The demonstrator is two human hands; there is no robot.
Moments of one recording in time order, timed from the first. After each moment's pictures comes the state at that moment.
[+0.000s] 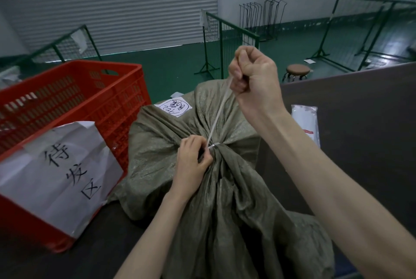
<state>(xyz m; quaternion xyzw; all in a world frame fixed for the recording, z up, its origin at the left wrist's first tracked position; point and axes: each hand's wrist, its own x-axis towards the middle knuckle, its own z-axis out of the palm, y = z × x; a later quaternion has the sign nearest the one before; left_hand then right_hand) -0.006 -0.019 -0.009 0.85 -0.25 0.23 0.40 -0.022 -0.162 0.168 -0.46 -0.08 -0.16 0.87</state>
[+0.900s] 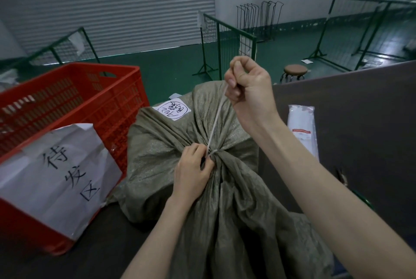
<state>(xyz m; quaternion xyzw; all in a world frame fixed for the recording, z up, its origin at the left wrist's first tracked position) -0.017 -0.022 -0.018 0.89 -0.23 0.20 0.35 -0.024 -0.163 0.155 -0.46 -0.10 -0.15 0.87</state>
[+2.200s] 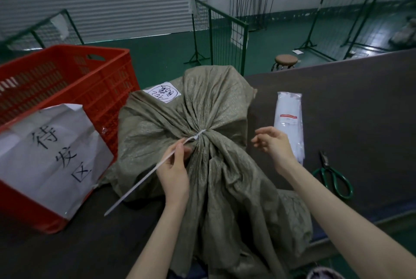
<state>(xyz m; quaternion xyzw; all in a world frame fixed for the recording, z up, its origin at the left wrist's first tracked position) -0.074 -0.028 -0.020 0.62 0.05 0.17 0.77 -0.067 -0.255 -0.016 -0.66 0.21 -0.11 0.71</state>
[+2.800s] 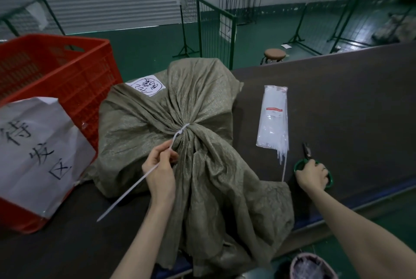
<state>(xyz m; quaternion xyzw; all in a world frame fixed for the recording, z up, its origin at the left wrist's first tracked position) -0.084 -0.033 -0.025 0.63 0.07 0.15 0.76 -0.135 -0.378 -0.129 -0.85 0.48 -0.01 0.21</state>
